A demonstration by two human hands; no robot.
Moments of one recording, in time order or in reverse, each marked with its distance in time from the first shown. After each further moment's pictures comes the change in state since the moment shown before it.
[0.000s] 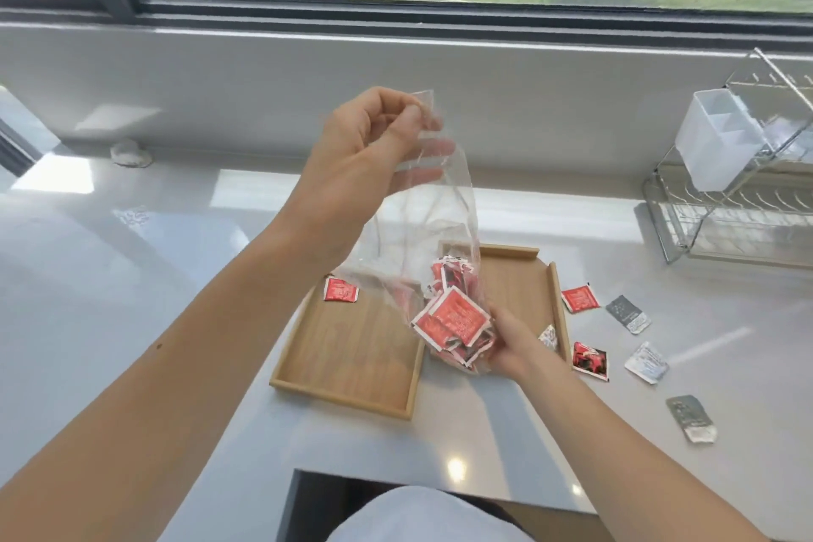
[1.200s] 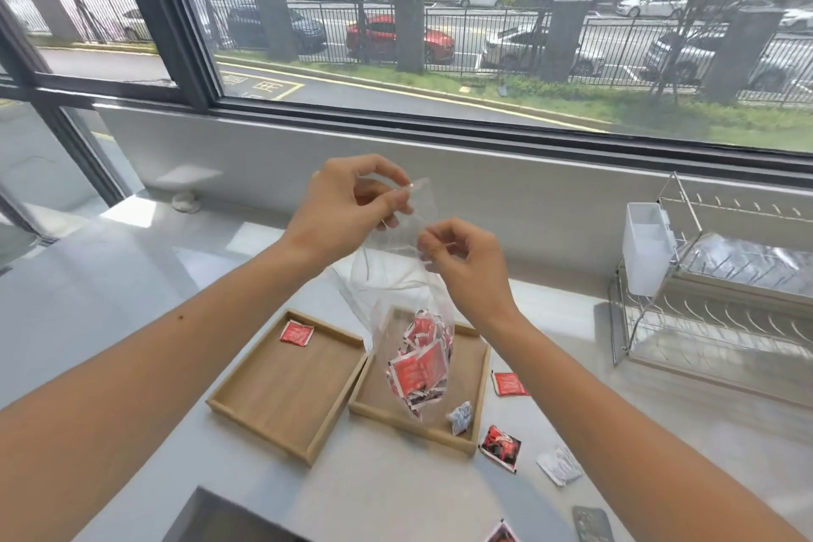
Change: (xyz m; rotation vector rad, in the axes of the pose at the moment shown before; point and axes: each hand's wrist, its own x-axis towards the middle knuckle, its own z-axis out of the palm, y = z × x) left_hand 0.014 0.022 0.134 0.559 0.191 0.195; right_hand -0.147 -0.157 0.003 -0.843 -0.149 -1.244
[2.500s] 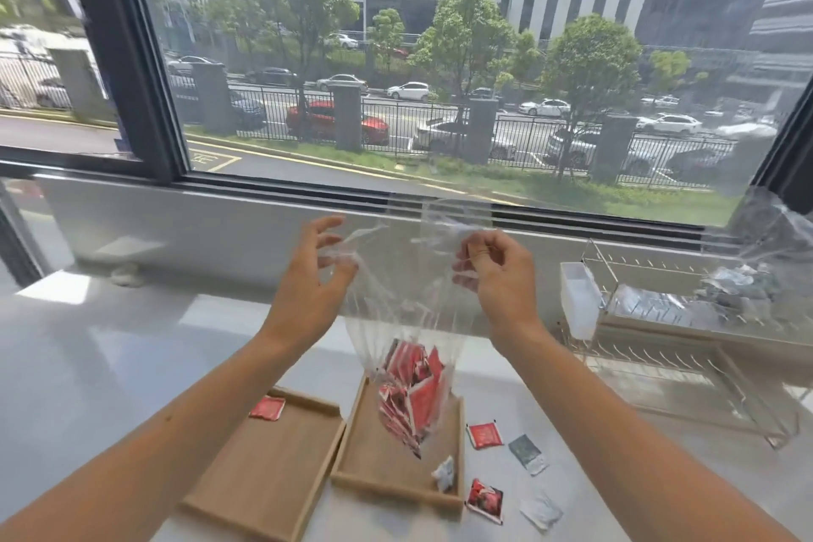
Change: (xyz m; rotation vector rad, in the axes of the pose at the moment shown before) left_hand -0.039 -0.019 -0.039 -0.127 0.144 0.052; right_hand -0.011 -0.087 -0.017 0.171 0.343 0.045
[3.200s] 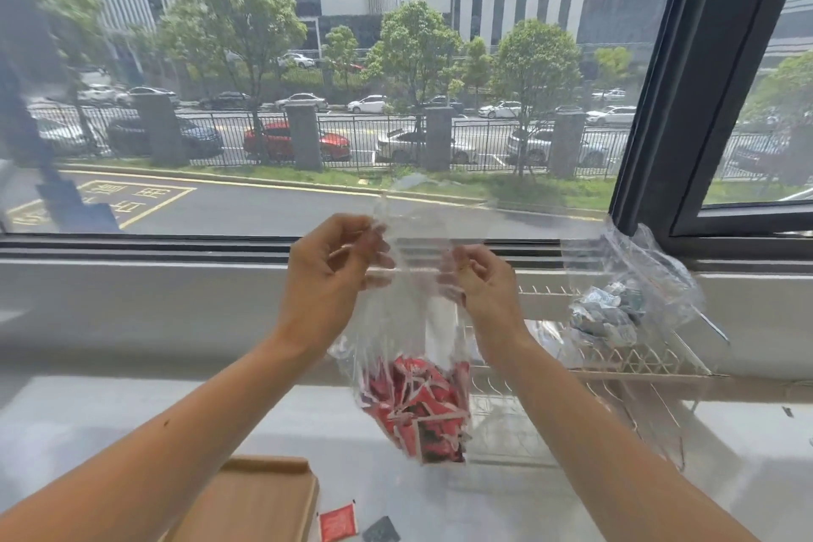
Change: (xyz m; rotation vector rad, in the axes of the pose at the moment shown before) left_hand 0.081 0.123 0.314 -0.379 -0.091 0.168; right_hand 0.158 0.027 -0.267 0.084 0.043 0.073
